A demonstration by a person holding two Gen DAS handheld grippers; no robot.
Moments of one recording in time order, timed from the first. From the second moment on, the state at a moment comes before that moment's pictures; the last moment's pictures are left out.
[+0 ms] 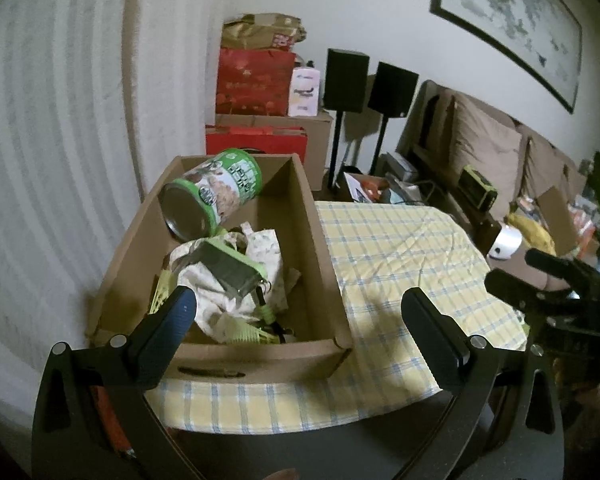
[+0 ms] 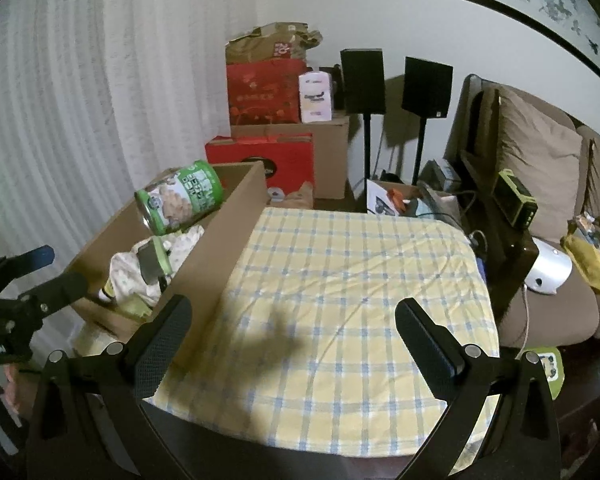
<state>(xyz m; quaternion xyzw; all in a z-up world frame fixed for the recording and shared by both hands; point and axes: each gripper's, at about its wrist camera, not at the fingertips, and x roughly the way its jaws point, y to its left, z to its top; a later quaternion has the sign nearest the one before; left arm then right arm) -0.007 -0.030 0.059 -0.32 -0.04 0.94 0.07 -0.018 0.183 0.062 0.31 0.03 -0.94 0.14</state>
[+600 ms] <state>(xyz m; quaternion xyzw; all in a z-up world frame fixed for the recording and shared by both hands) 0.011 -0.029 0.039 -0.34 -0.03 0.94 0.02 0.025 0.177 0.063 0.28 0.05 -0.95 0.11</state>
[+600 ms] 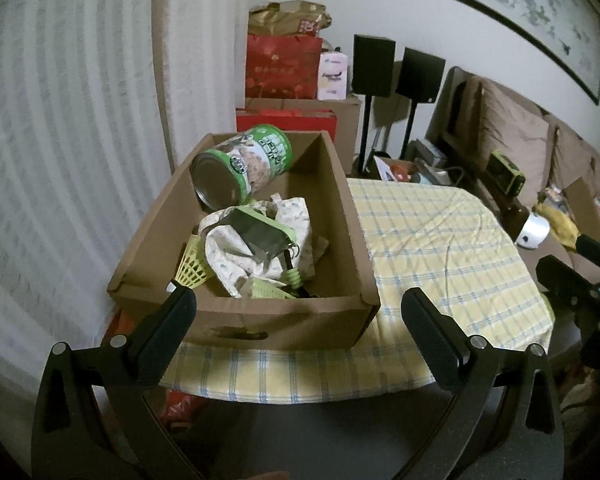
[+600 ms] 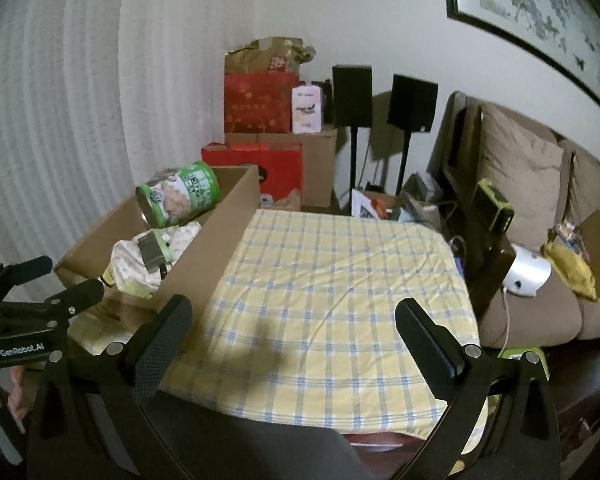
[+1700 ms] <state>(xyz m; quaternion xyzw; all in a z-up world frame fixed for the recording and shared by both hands) 0.021 -0.026 0.051 -0.33 -0.03 0.94 0.01 0.025 0.181 0.061 0.28 0.03 -0.95 0.10</state>
